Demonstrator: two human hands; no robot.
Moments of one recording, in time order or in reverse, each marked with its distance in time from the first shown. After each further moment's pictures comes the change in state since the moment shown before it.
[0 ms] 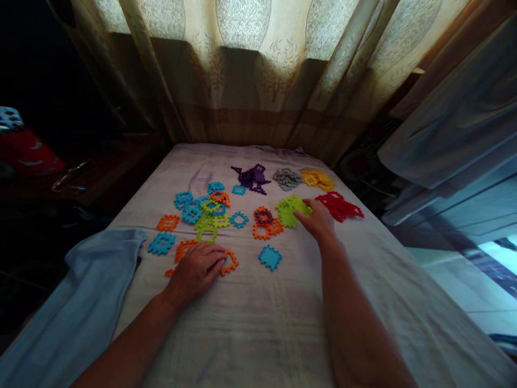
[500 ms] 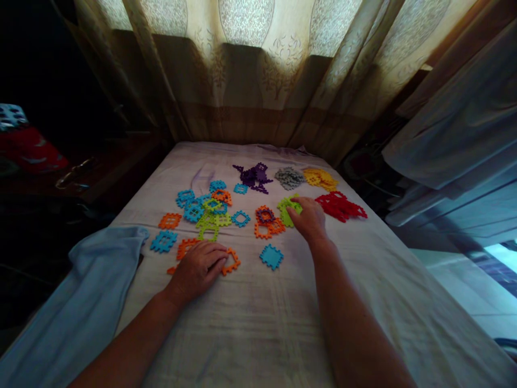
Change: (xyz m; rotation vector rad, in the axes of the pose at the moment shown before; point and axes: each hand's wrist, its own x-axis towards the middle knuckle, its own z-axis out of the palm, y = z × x) left_hand 0.001 0.003 -0.003 -0.009 0.010 0.009; right_hand -0.013 -0.036 -0.001 -0.002 0.029 -0.159
